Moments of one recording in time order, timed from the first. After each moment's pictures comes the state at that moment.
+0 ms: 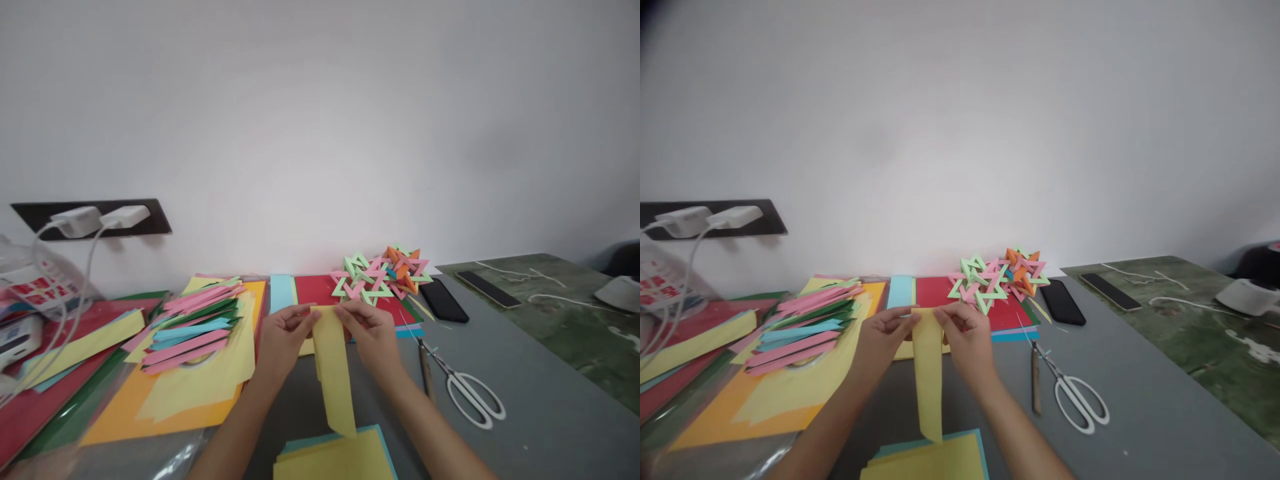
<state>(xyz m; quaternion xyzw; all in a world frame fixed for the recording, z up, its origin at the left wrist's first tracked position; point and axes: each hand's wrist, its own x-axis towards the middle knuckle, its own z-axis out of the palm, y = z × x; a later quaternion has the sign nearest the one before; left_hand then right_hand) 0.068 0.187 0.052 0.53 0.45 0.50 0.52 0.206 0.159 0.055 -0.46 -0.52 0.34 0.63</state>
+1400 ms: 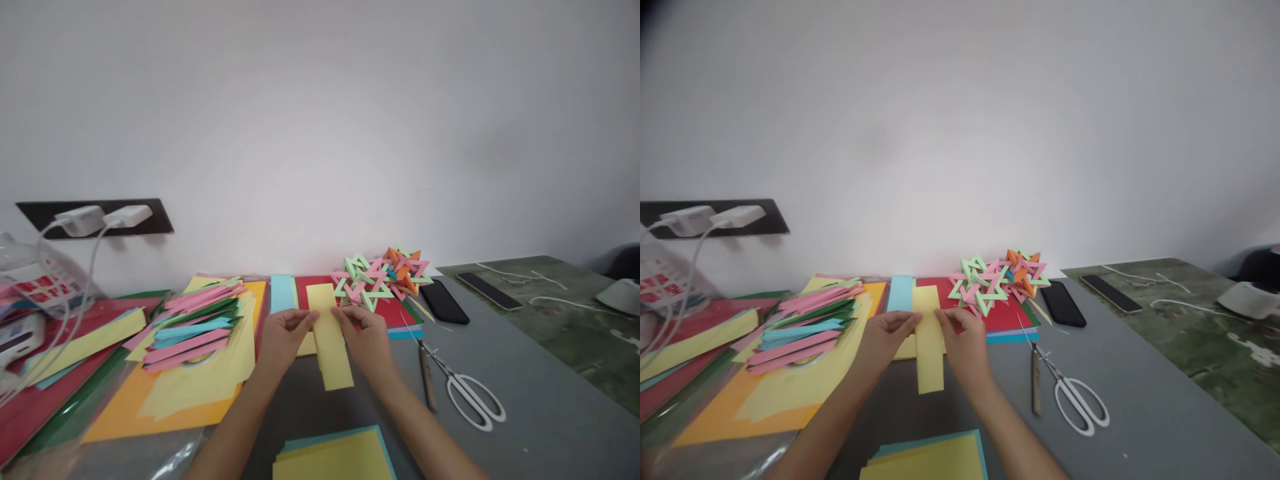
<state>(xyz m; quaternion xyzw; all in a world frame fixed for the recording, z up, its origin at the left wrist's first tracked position) 0.065 0.193 0.047 0.55 0.47 0.48 0.49 0.202 0.166 0.041 -0.54 -0.53 0.26 0.60</state>
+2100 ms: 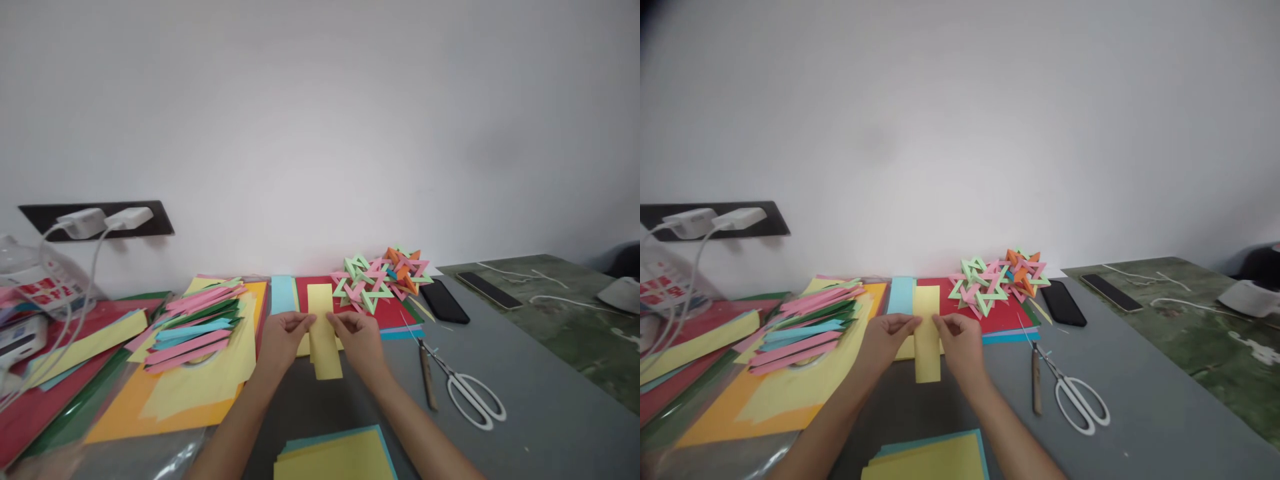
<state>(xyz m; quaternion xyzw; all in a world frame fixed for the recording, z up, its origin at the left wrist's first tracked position) 0.062 0.198 0.041 0.60 0.50 0.44 0.46 0.198 0.175 0.021 -0.52 -0.50 0.33 0.62</state>
